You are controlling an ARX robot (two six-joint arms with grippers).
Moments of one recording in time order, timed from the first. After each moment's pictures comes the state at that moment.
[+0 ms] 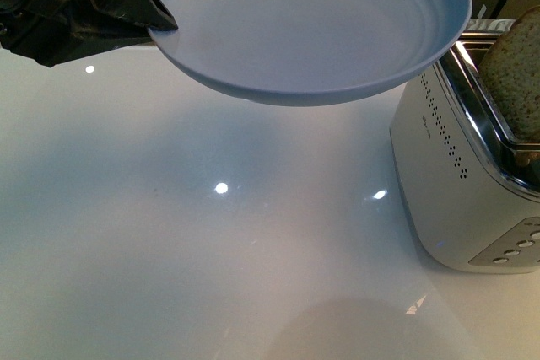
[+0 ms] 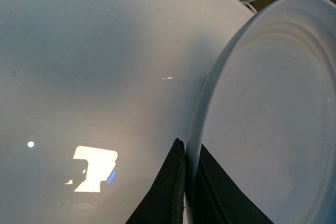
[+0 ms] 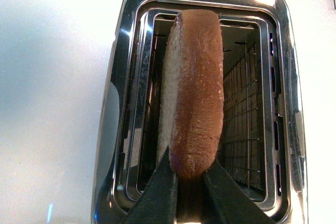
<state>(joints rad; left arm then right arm) -0.38 1.51 0.88 -0.12 0.18 -0.78 0.18 1.40 0.67 0.03 0.15 0.00</state>
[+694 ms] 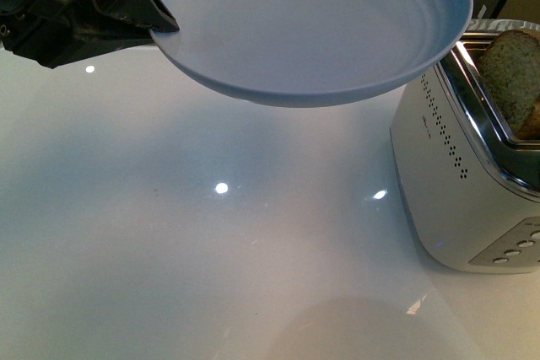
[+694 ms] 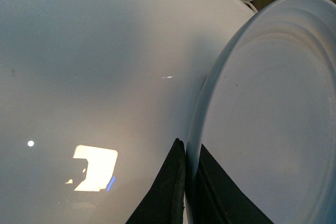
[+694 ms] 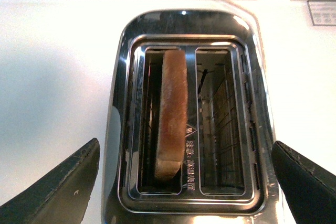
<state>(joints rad) -0.38 1.51 0.88 -0.11 0.19 -0.78 0.15 1.23 0.63 0.04 0.14 0.06</state>
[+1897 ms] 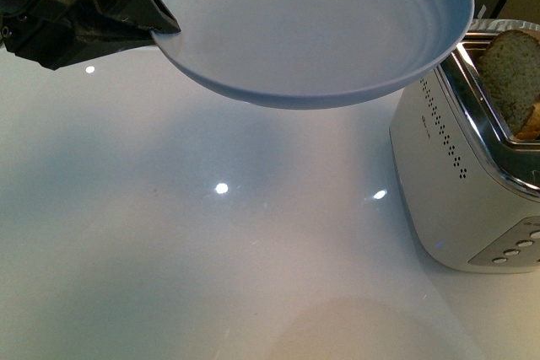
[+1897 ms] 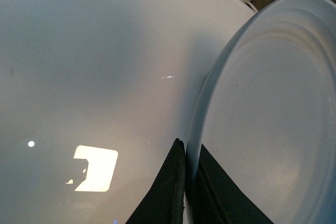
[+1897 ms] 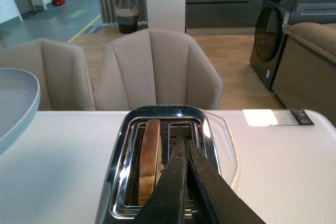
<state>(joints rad) -0.38 1.51 0.88 -0.11 0.18 -0.78 0.00 0.51 0.11 0.40 0.00 0.00</state>
